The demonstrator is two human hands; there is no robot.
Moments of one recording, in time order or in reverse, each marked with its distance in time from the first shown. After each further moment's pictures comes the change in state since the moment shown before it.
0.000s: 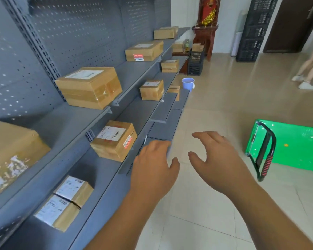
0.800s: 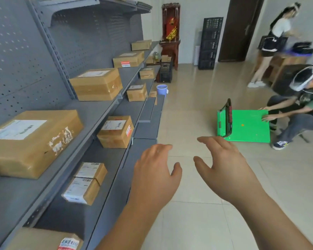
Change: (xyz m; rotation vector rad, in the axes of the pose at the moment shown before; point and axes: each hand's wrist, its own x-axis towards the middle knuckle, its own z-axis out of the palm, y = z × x) left_hand -0.220 -0.058 -0.120 -0.083 -0.022 0.220; right_hand -0.252 -0.153 -0.006 -0.077 0.155 0.189
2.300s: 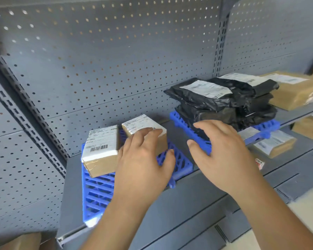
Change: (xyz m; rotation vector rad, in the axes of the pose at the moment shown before) left_hand -0.575 -0.082 -0.350 0.476 0.660 -0.794; right_hand -0.424 -0.396 0.042 0.533 -0.264 -0.987
